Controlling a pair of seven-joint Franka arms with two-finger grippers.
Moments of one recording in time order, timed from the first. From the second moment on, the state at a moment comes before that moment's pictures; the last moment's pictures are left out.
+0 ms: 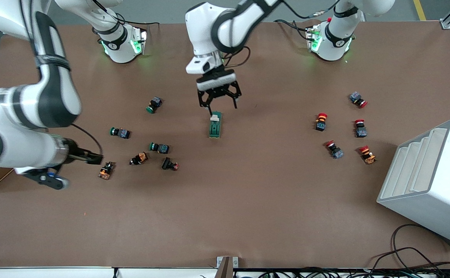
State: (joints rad) left arm -0.81 0.43 -0.24 -1.68 0.79 2.04 -1.69; right arm 0.09 0.45 -0.04 -1.36 0.03 1.58 0.34
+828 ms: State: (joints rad) left arm -0.43 0.39 -0.24 -1.36 0.47 1.57 -0.84; right arm -0.06 0.33 -0.04 -1.25 0.00 1.40 0.00
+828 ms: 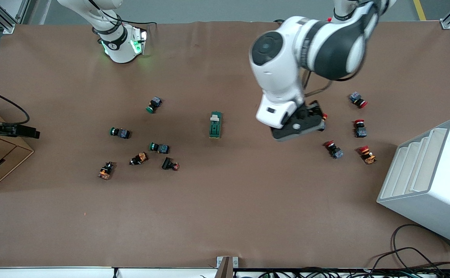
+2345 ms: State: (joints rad) left arm 0.06 -0.15 -0.20 -1.67 0.02 1.43 0.00; right arm 0.00 -0.07 -0.05 -1.53 0.01 1.35 -0.01
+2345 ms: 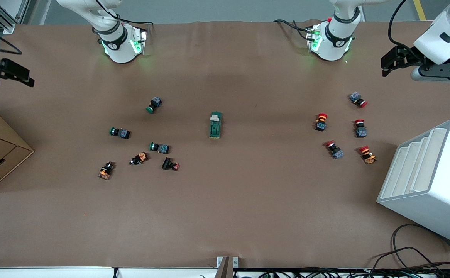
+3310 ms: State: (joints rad) left arm 0.05 -0.17 -0.15 -1.69 -0.01 1.45 0.01; right arm 0.00 -0.13 -0.05 -1.59 0.01 1.40 -0.02
